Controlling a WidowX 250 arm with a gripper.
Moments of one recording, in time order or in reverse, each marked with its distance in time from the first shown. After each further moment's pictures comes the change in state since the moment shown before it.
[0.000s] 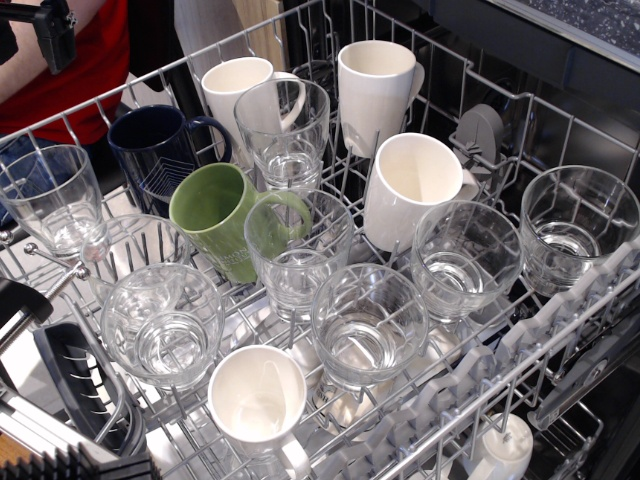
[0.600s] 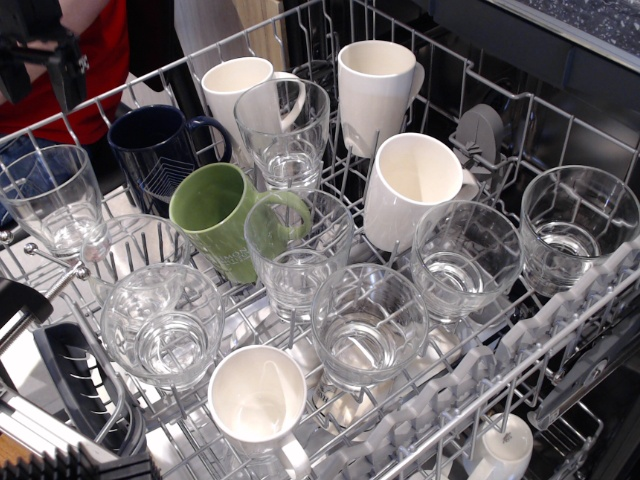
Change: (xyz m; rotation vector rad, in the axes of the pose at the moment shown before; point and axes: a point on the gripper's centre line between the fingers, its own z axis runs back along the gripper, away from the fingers) arm 0.001 0.005 -0.048 0.003 0.034 -0.031
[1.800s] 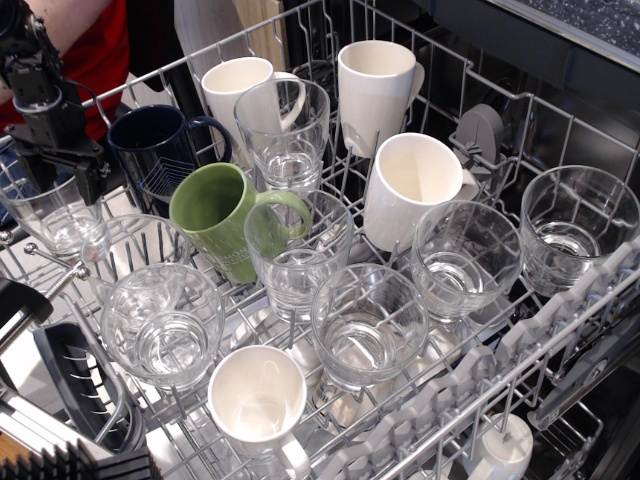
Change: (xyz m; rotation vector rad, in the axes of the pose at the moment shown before) arm -0.002 0.009 -0.101 0.049 -0.043 -0.001
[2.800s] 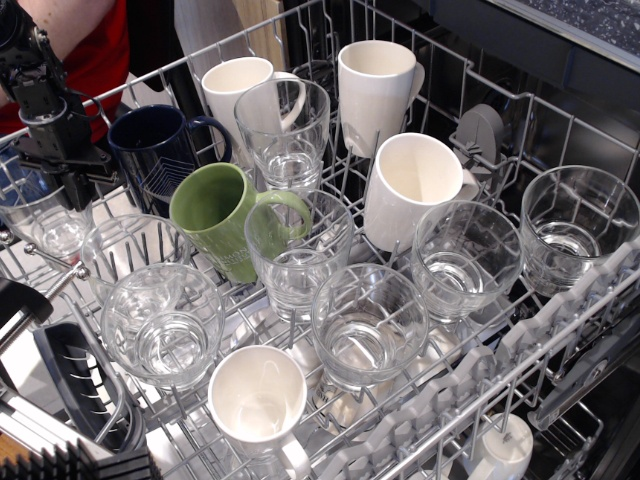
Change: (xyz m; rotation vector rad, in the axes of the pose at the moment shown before) arm -0.008 -0.014 -0.002 -0.041 0.006 0.058
